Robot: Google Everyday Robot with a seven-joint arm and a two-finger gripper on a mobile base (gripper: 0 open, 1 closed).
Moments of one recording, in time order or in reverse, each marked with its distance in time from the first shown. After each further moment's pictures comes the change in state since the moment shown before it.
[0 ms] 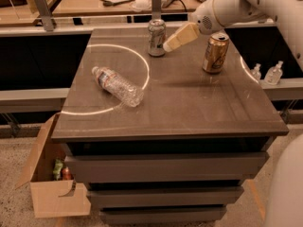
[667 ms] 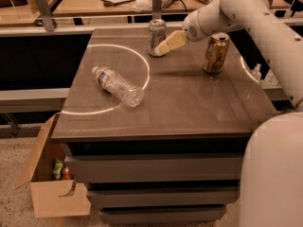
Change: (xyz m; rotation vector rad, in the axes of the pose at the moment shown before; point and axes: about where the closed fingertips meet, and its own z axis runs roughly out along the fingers) arm 0.011 -0.026 0.058 0.039 -0.003 0.027
